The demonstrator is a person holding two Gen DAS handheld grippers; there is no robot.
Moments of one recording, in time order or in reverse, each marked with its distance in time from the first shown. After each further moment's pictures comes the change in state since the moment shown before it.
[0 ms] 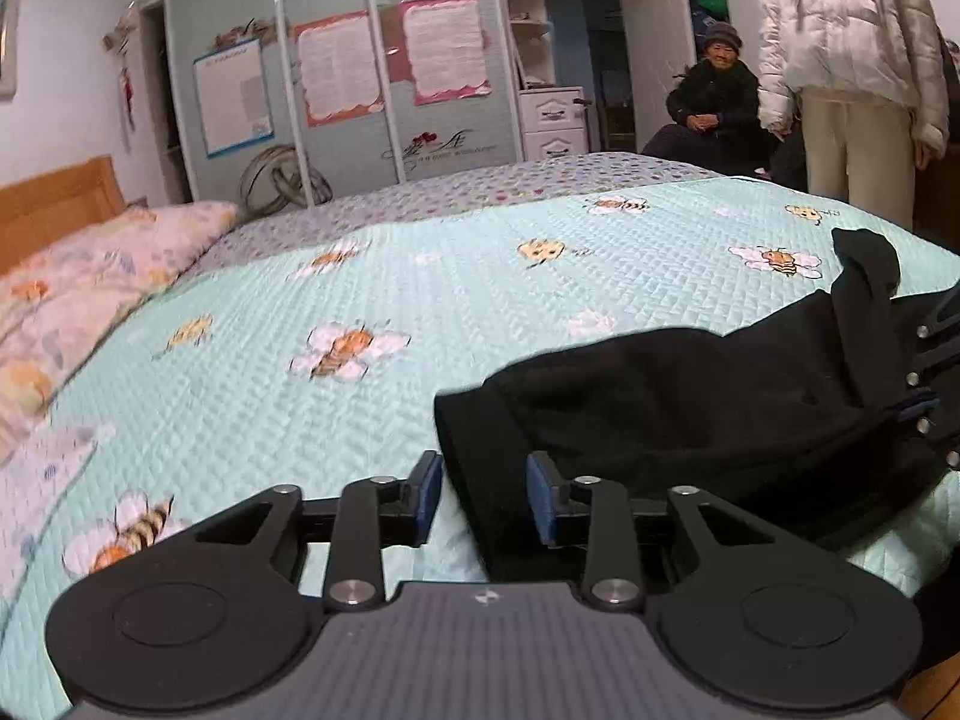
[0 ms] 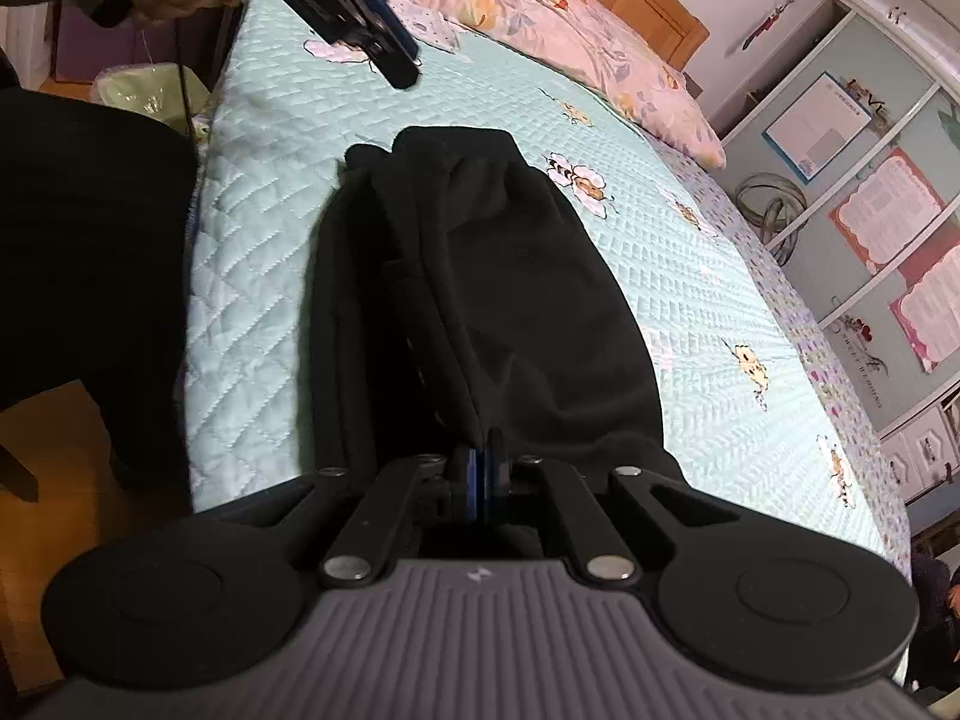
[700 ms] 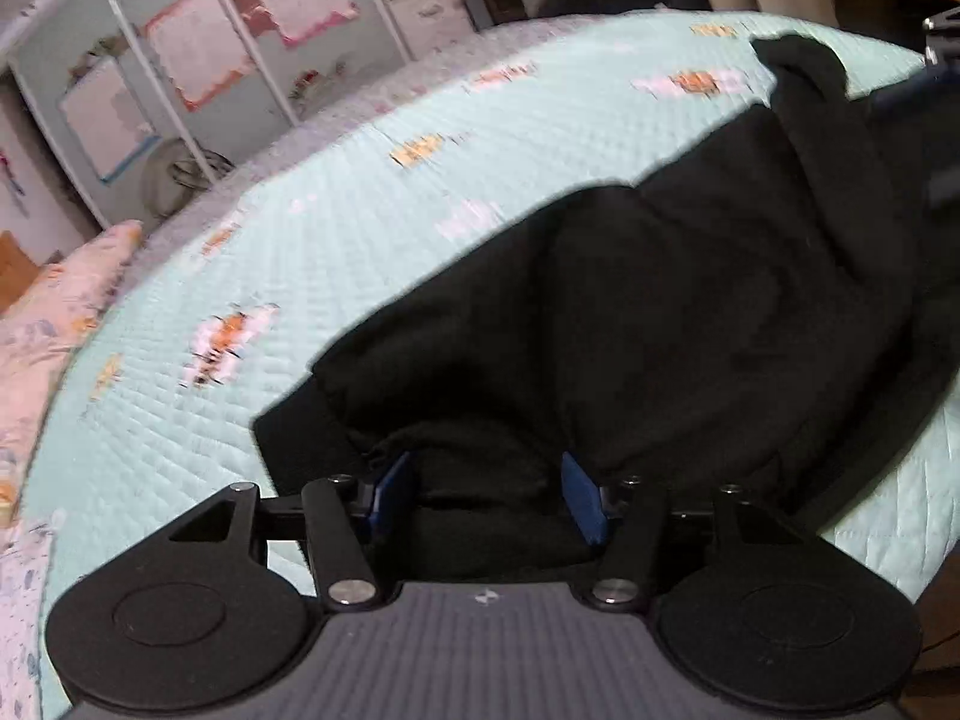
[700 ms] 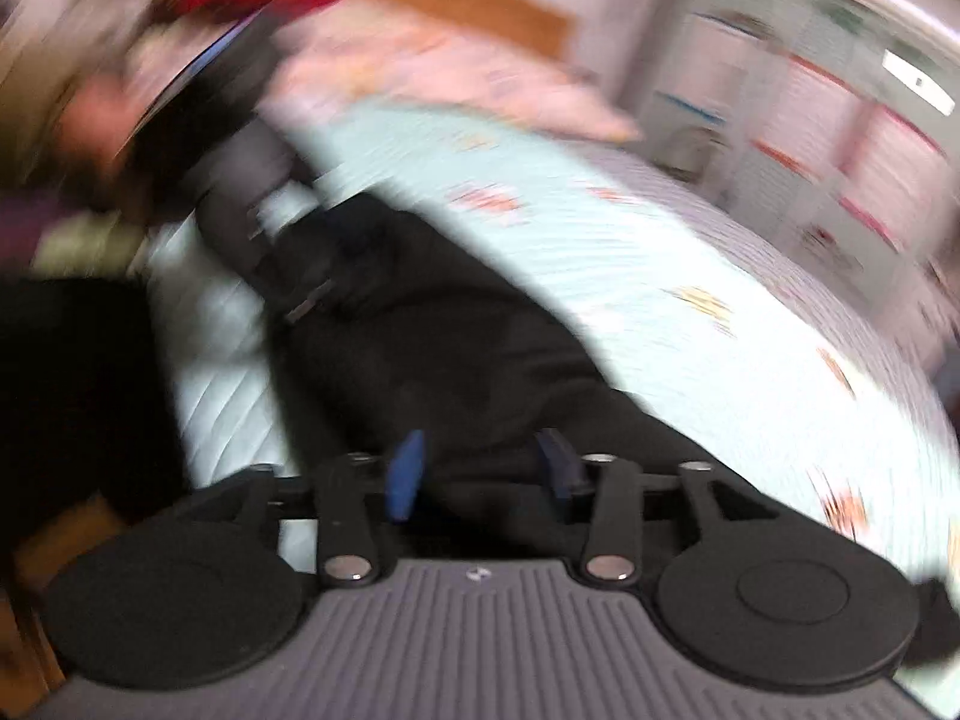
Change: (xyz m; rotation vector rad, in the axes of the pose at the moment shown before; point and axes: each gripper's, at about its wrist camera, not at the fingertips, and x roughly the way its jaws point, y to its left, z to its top) left arm 0.069 -0.075 0.000 0.282 0.206 -0.025; right arm -0.045 -0.045 -0.043 0.468 -0.134 -0.076
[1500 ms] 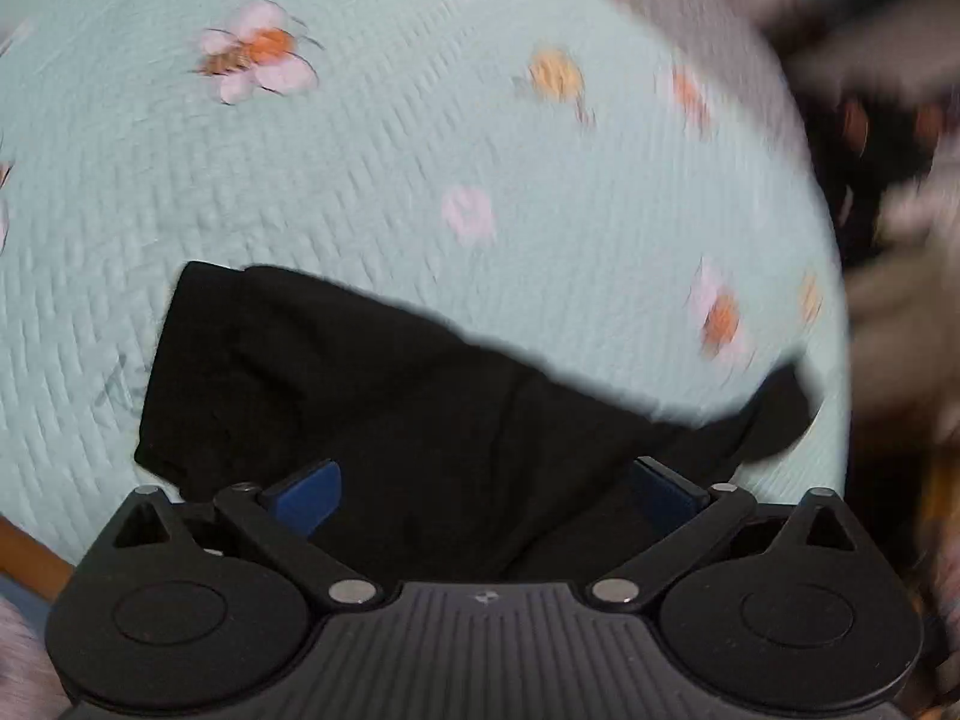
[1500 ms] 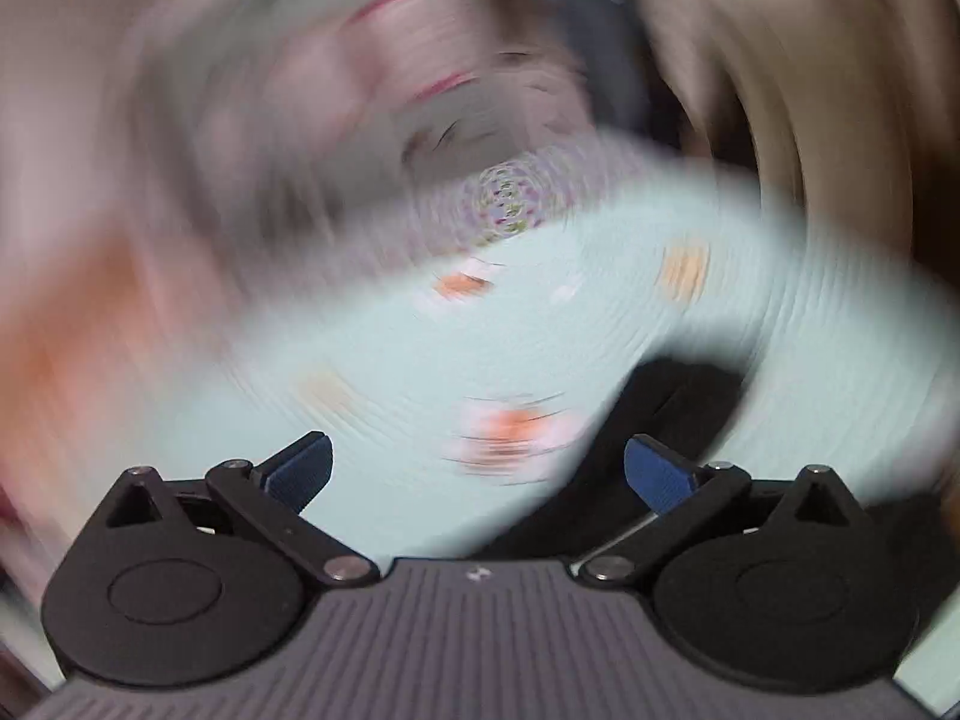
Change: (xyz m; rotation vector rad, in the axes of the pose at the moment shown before) left arm 0.003 0.095 0.158 -0.984 0.508 -0.371; right arm -0.112 -0.238 0.039 0.568 0.051 -0.502
